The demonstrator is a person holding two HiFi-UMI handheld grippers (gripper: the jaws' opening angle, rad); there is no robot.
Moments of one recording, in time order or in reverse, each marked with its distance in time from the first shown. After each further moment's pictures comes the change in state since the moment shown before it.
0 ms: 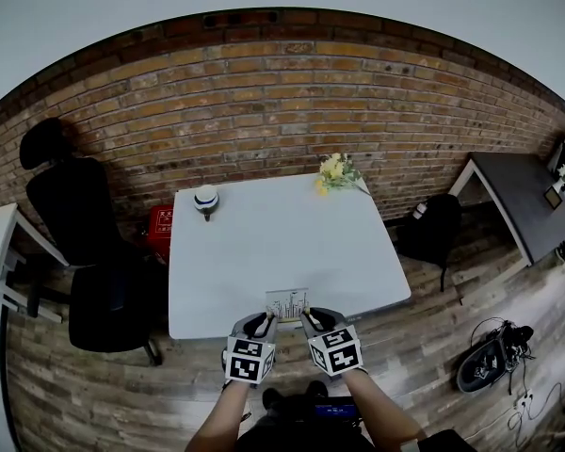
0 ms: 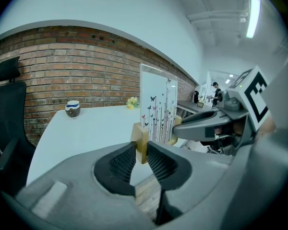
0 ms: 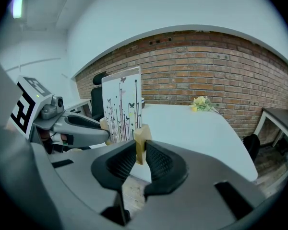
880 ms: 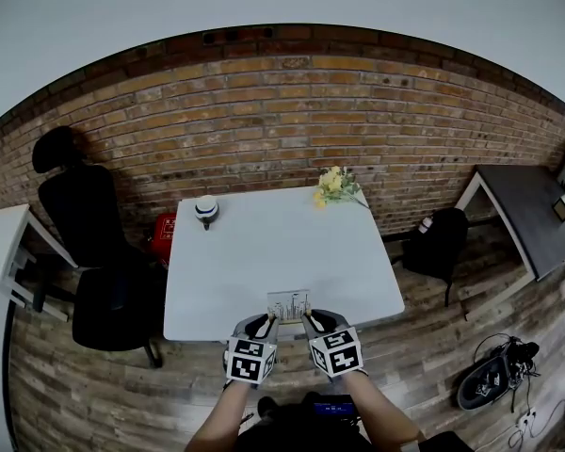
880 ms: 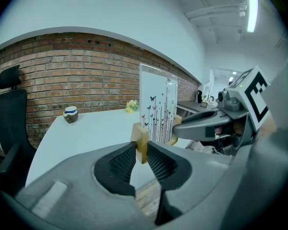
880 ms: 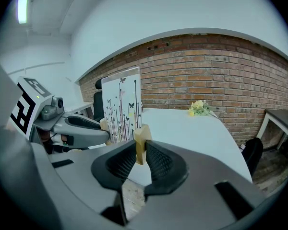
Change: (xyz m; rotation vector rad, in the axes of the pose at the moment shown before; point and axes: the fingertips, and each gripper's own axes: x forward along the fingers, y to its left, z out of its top) left arm 0.017 -0.034 0.026 0.018 -0.016 0.053; right arm -0.021 -0.040 0.009 -0.007 -0.044 0.040
